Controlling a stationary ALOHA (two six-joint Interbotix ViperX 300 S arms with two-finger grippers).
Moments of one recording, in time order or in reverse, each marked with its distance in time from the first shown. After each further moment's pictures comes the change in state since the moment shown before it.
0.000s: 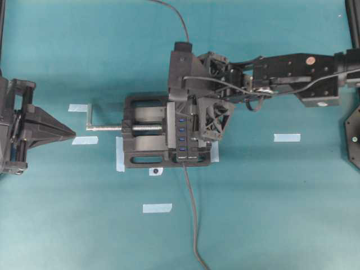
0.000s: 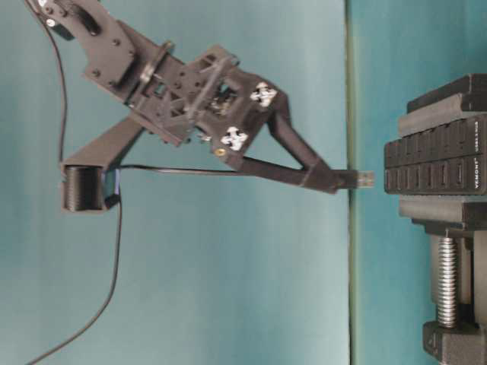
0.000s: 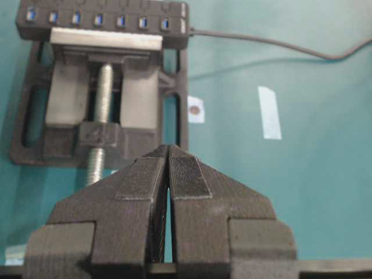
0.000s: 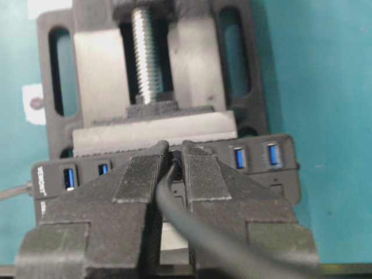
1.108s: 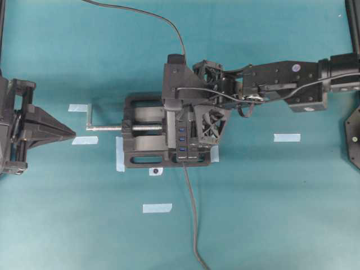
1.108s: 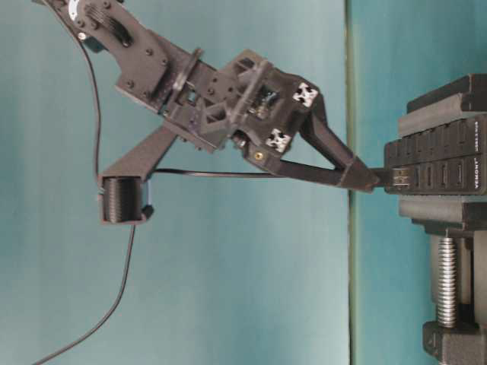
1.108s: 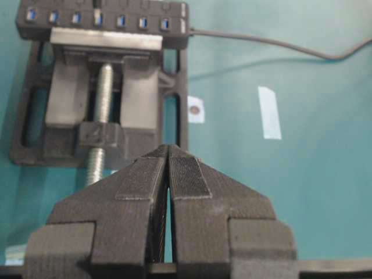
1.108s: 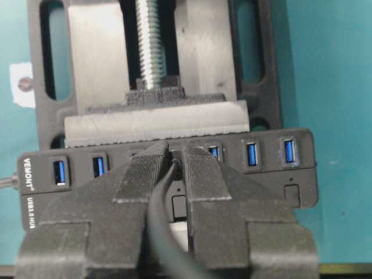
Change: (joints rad) left arm 0.000 0.000 0.000 0.000 0.000 0.000; right arm 0.002 0.055 0.000 -0.002 -0.005 -0.011
